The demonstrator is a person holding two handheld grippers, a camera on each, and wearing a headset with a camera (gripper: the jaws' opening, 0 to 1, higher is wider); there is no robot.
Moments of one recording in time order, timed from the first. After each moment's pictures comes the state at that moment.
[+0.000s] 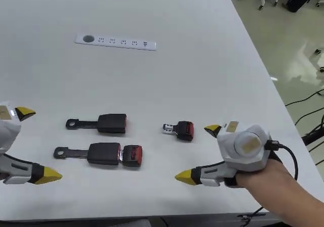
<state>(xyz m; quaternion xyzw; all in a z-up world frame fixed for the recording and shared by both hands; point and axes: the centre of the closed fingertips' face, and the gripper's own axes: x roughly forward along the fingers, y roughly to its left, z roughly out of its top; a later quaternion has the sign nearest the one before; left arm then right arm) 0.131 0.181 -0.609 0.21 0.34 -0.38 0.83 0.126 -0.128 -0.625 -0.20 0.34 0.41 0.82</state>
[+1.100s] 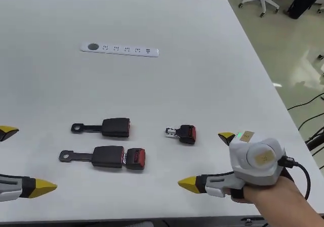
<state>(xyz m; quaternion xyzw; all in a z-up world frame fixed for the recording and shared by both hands) 0.109 0.203 -0.612 0.16 0.36 -0.34 0.85 0.115 -0.129 -0.607 -0.16 0.32 0.37 0.86</state>
